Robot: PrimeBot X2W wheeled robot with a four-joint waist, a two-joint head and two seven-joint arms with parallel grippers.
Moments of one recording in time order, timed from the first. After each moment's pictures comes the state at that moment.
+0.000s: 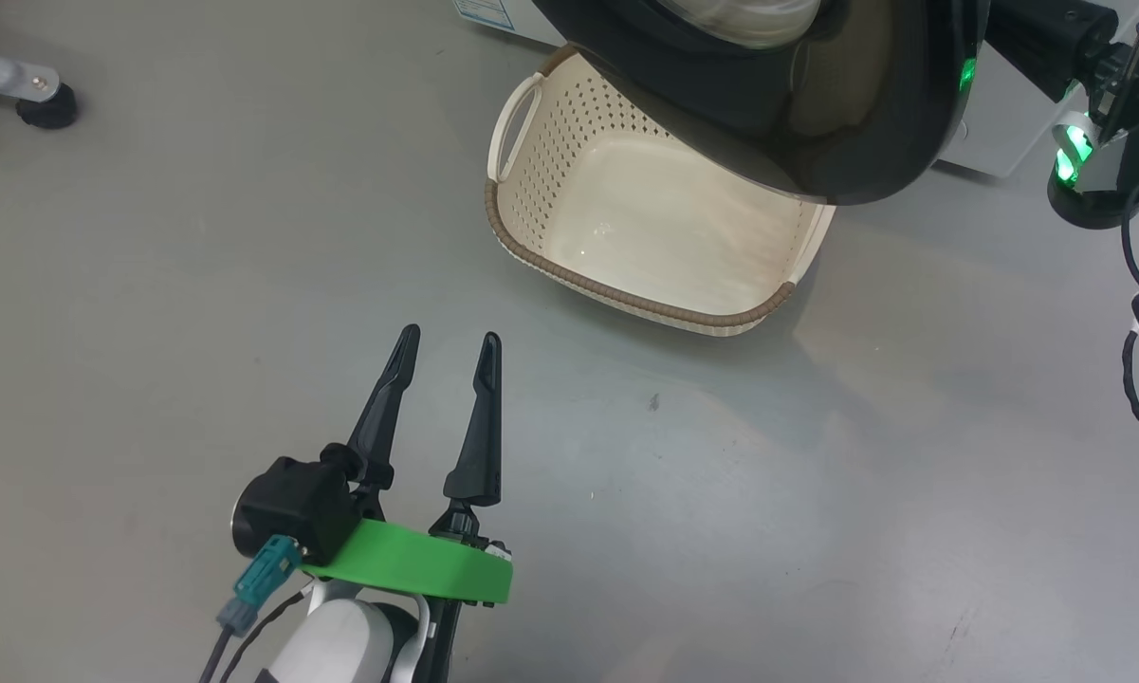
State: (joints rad) left arm -0.19 0.04 -0.50 -0.04 -0.55 0.12 -0.25; right arm -0.87 -0.34 0.17 0.34 1.71 -0.13 0.75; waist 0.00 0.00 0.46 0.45
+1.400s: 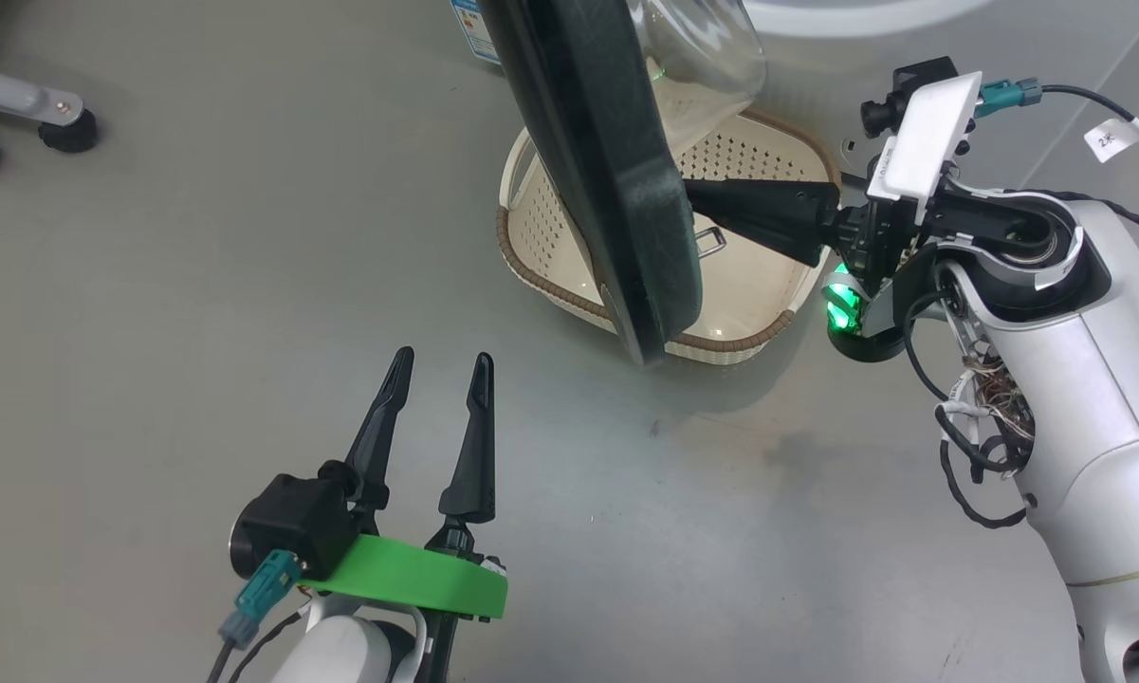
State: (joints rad) left arm -0.16 0.04 -0.49 -0.03 -0.54 0.12 -0.25; right arm -0.79 -0.19 0.38 0.36 1.82 -0.13 0.89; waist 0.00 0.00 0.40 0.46
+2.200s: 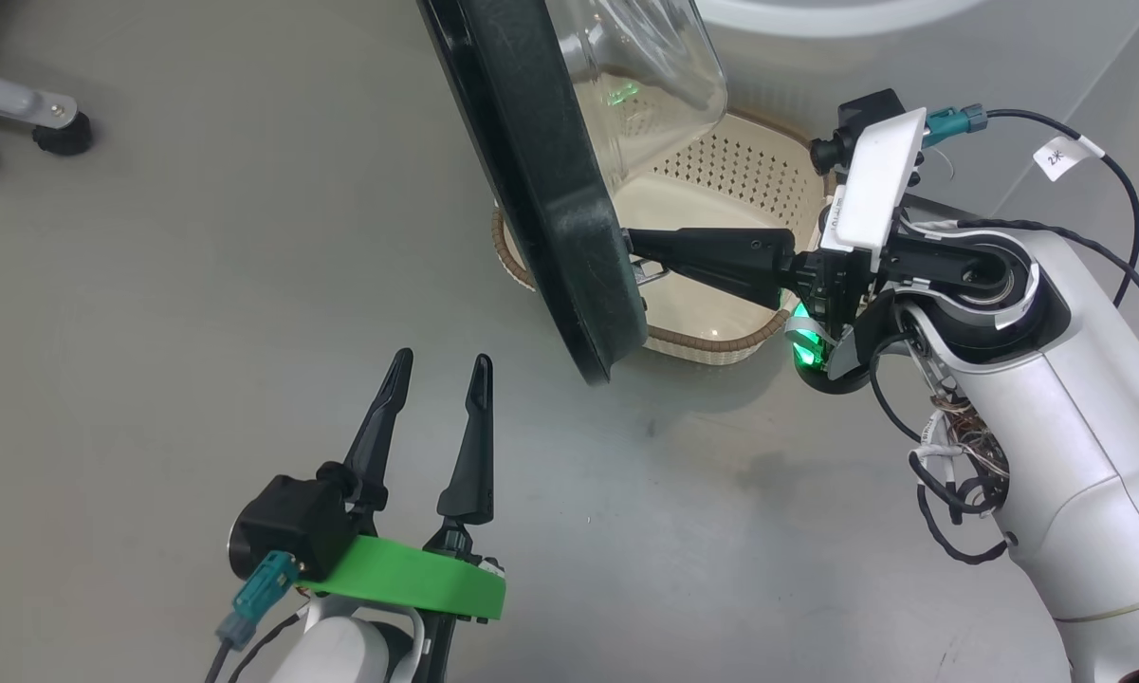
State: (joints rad) left arm -0.16 0.04 -0.49 -0.03 -0.54 0.12 -0.25; right arm -0.73 -0.18 0.46 0.26 1.85 -0.13 0.88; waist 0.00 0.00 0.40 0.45
